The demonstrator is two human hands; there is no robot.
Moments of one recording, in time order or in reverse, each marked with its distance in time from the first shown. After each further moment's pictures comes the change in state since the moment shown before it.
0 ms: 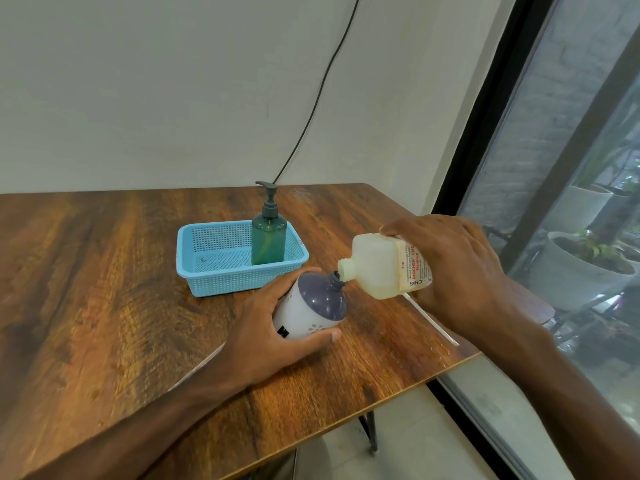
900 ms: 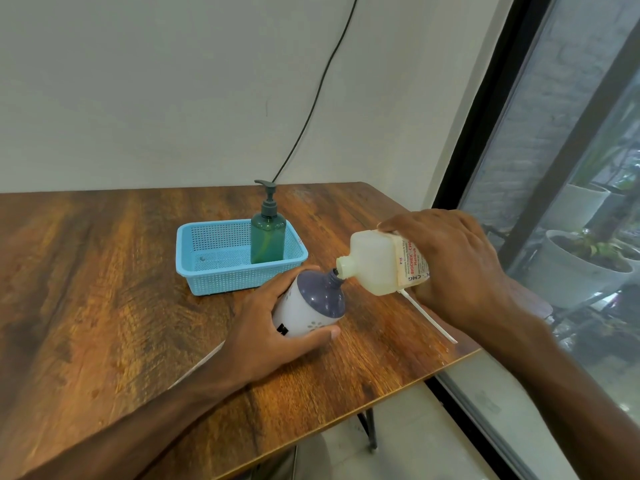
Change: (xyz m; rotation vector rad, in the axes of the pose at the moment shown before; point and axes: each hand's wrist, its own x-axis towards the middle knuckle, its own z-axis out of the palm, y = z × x) left_hand 0.000 -0.001 0.000 -0.009 0.002 0.003; right_hand 0.003 -0.002 -0.001 0.005 0.008 -0.021
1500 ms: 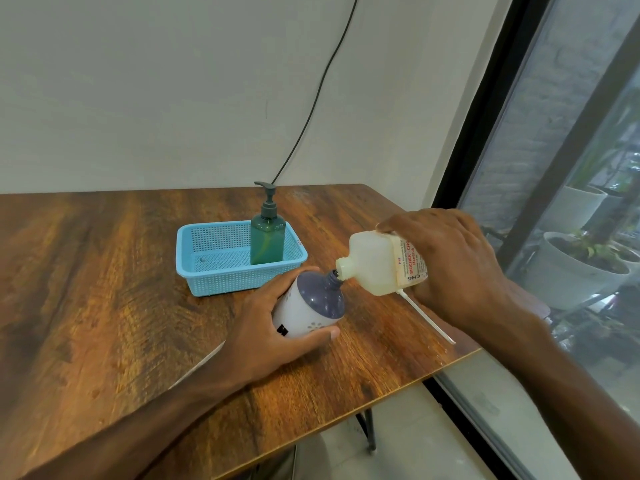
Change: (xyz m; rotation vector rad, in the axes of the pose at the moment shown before) left_hand 0.000 -0.003 0.001 0.006 -0.005 -0.002; right_hand 0.001 0.001 -0.002 -0.018 -0.008 -0.014
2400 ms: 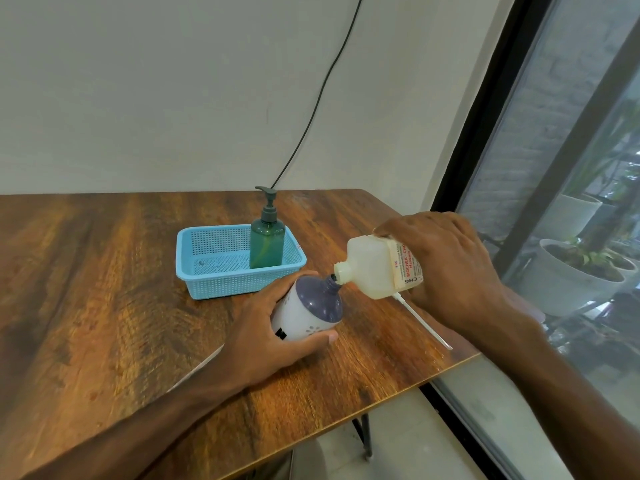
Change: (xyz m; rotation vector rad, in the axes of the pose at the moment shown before) left_hand 0.000 0.001 0.000 -0.018 -0.001 -0.026; right_hand 0.004 0.000 -0.001 -0.019 0.022 -0.039
